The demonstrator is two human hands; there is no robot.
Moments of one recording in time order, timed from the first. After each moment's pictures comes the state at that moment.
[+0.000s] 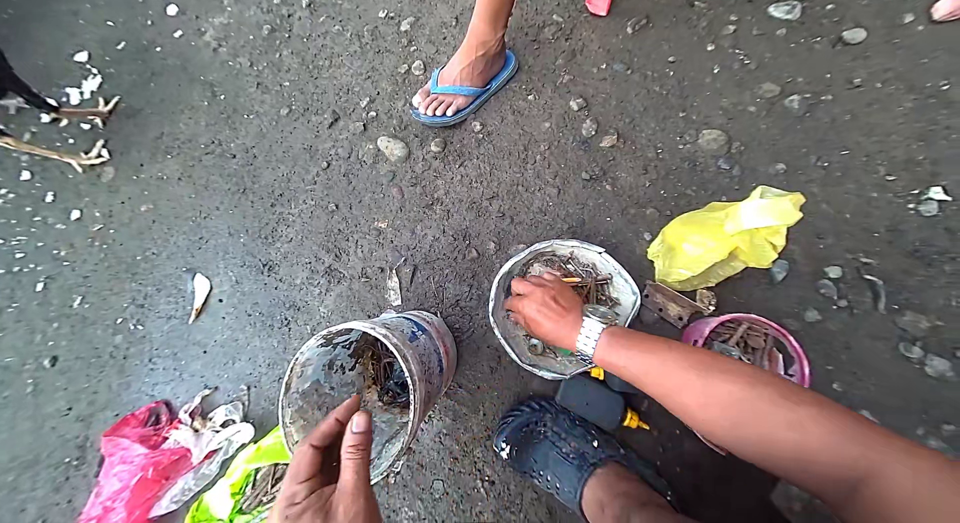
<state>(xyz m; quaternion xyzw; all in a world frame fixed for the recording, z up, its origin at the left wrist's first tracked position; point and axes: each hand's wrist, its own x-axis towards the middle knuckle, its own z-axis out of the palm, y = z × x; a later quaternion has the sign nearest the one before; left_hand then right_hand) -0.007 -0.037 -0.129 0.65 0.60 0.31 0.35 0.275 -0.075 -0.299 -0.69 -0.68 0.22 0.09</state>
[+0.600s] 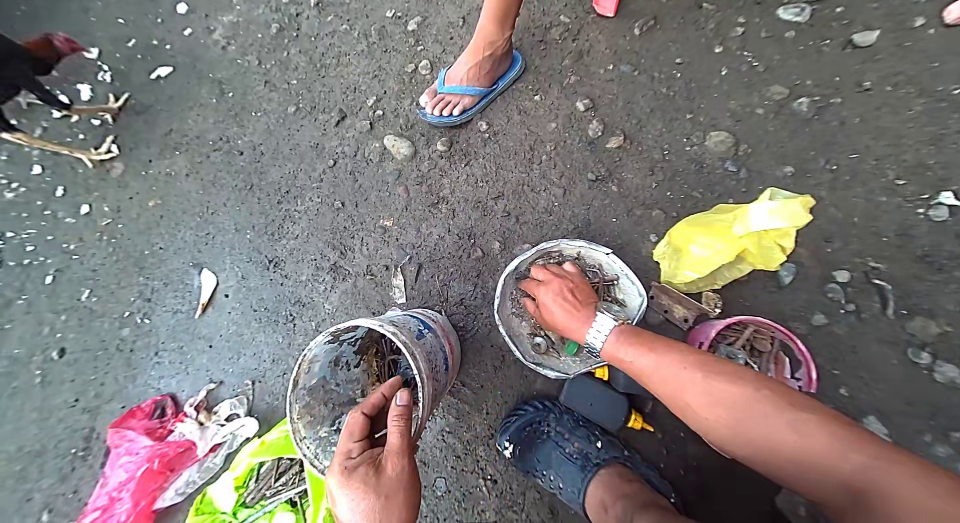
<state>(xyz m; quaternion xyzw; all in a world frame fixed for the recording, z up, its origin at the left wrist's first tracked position) 0.010 -0.046 -0.158 0.63 0.63 0.28 0.35 0.283 -0.077 -0.307 -0.76 -0.62 0.15 0.08</state>
